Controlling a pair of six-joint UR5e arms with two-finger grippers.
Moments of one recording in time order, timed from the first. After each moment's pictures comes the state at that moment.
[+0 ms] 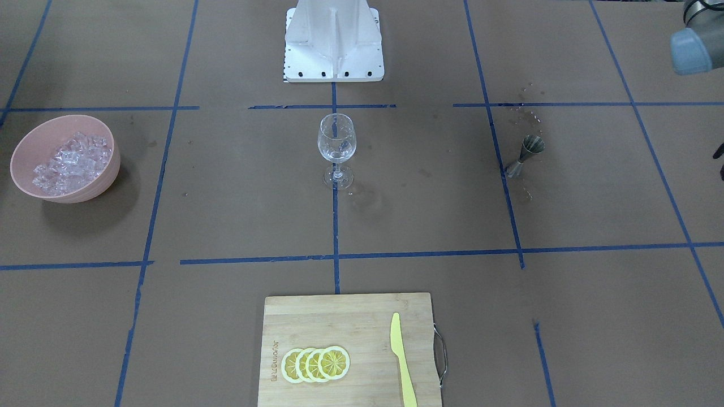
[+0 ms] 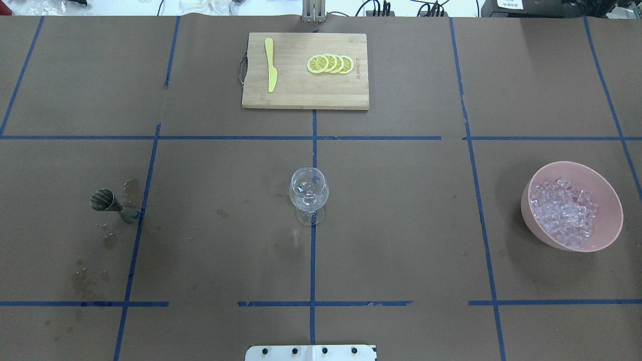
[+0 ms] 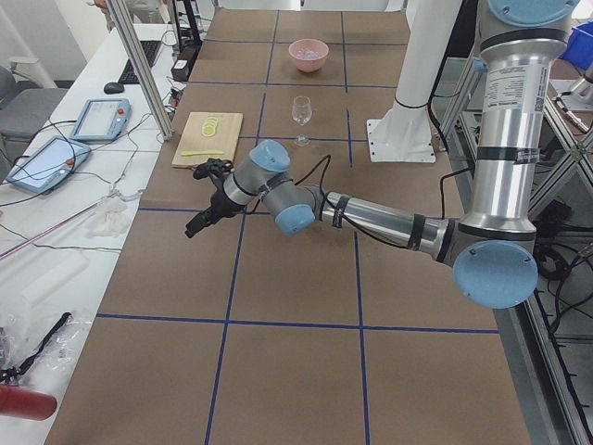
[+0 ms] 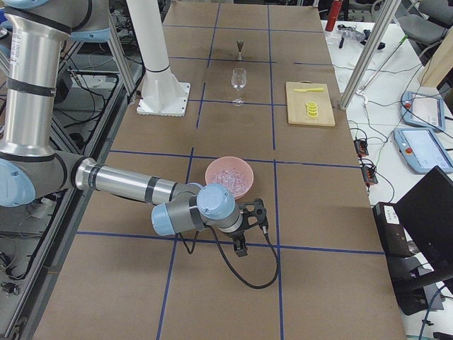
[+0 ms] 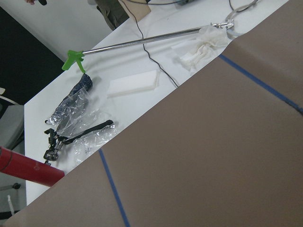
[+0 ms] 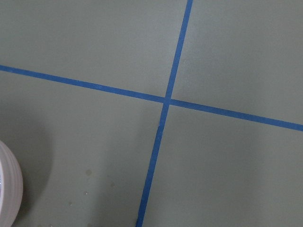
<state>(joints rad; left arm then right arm) -1.39 -1.62 -1.73 -2.13 -1.96 -0.03 1.63 -1.79 1.62 -1.07 2.44 -0.01</state>
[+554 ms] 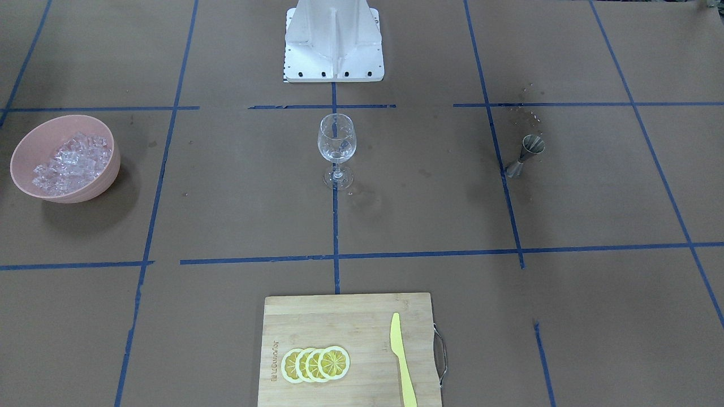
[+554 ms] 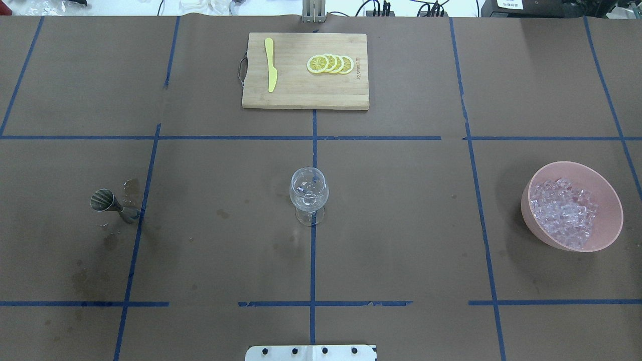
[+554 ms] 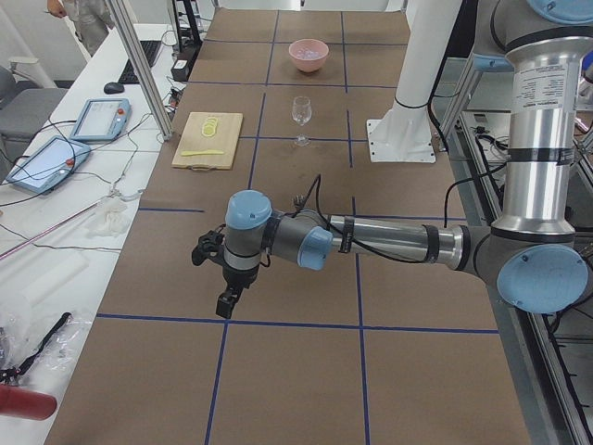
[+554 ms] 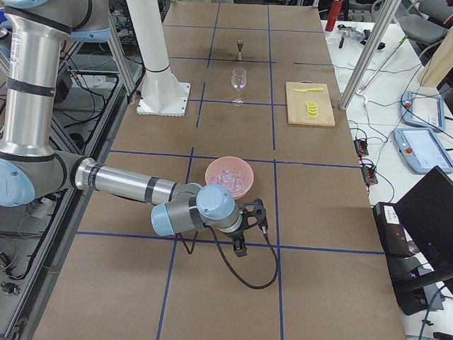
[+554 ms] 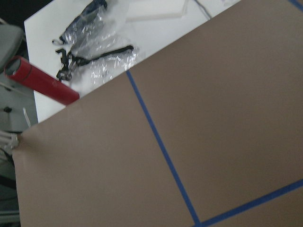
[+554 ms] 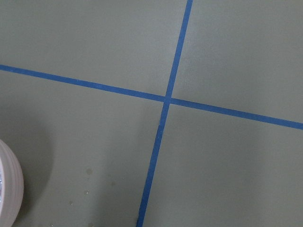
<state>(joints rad) -1.53 -1.54 -1.68 -1.66 -2.18 0.18 1.63 -1.79 1.62 -1.07 2.44 -0.01</state>
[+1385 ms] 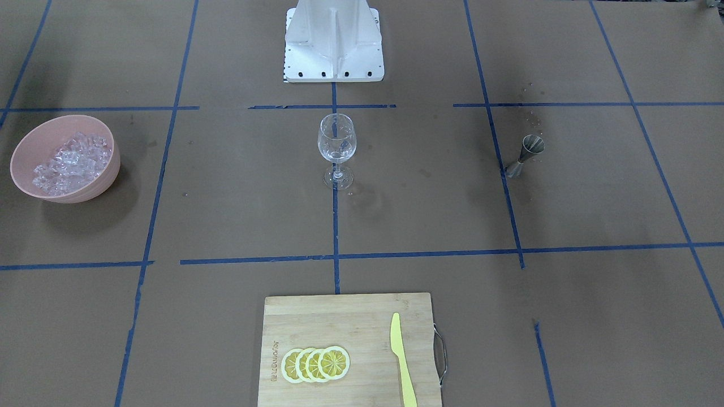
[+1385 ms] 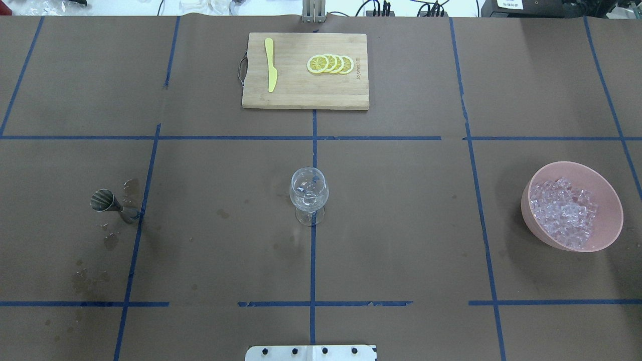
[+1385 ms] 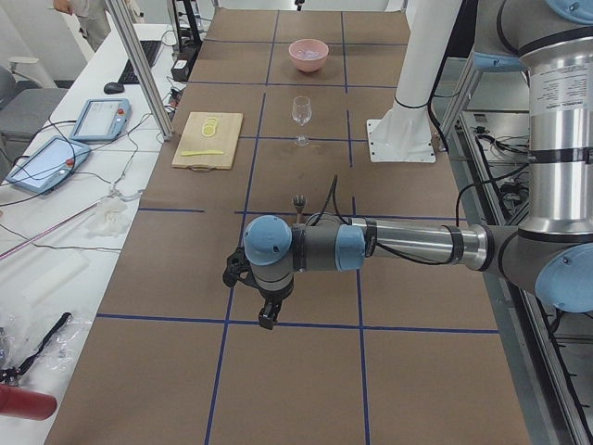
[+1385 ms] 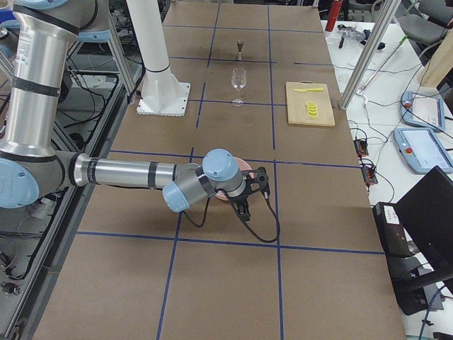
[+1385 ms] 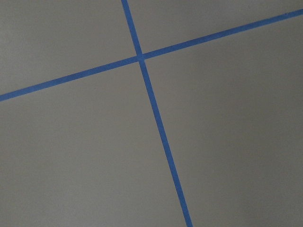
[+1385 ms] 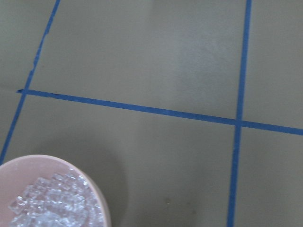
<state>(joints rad) -1.62 -1.45 -1.76 -1.48 -2.41 0.36 1.42 -1.83 1.79 -0.92 2.39 0.39</state>
